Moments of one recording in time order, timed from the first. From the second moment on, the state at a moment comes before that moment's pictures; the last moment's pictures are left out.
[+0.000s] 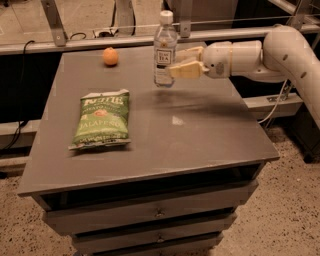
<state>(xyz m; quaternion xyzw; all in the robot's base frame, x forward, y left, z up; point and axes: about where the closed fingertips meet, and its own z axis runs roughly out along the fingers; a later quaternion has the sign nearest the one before) 0.685 -0.070 0.927 -0.46 0.63 0.35 0.52</state>
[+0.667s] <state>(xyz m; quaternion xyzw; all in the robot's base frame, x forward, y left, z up) 0.678 -0.049 0.934 -0.48 0.61 0.36 0.52</state>
